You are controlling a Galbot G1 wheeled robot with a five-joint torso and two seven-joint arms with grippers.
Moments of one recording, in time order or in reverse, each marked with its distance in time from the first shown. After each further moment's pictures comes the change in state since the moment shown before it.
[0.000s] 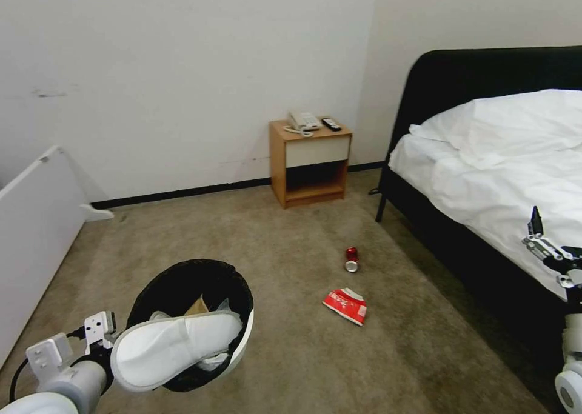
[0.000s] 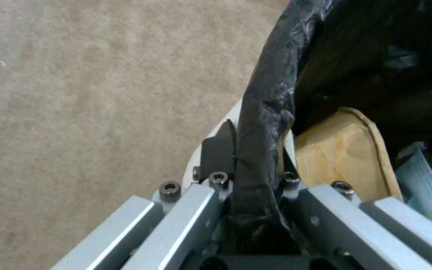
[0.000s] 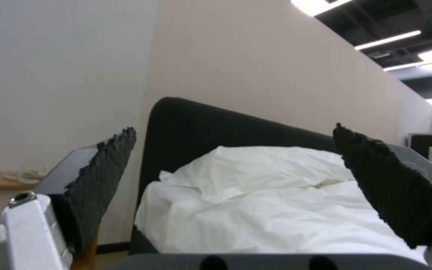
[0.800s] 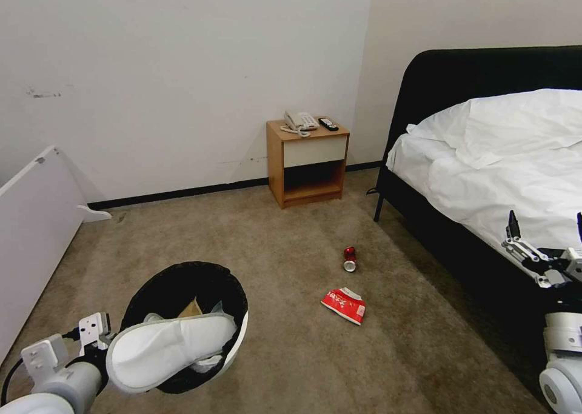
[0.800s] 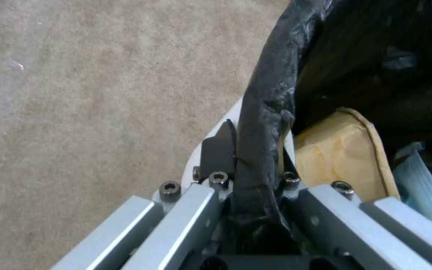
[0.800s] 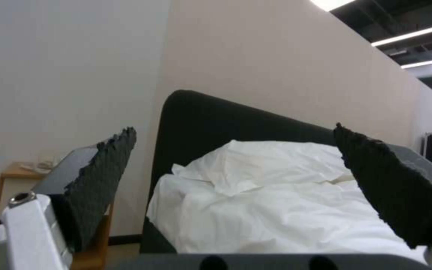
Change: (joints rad) left arm 0.002 0.007 -0.013 0.015 0.008 -0.003 0.007; right arm 0.023 -0.015 -0.050 -0.041 -0.014 0.019 -0.009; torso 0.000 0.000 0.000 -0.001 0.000
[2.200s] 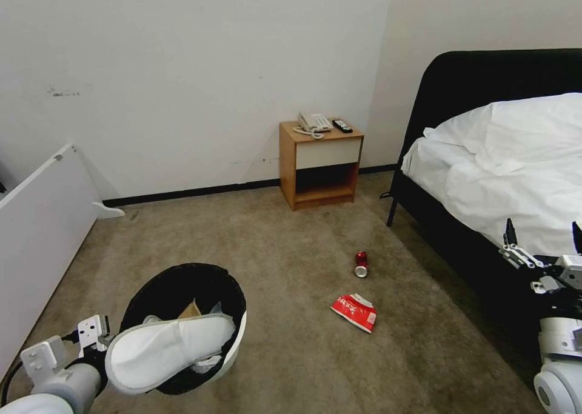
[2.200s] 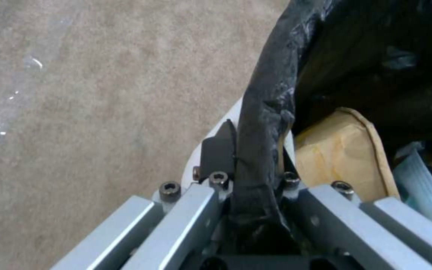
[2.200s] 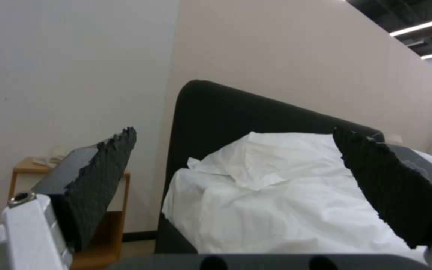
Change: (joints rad) left arm 0.001 -0.005 -0.002 0.011 -0.012 -0.001 -0.010; right arm 0.007 0.022 -0.012 -0.045 -0.014 0.023 -0.006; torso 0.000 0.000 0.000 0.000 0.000
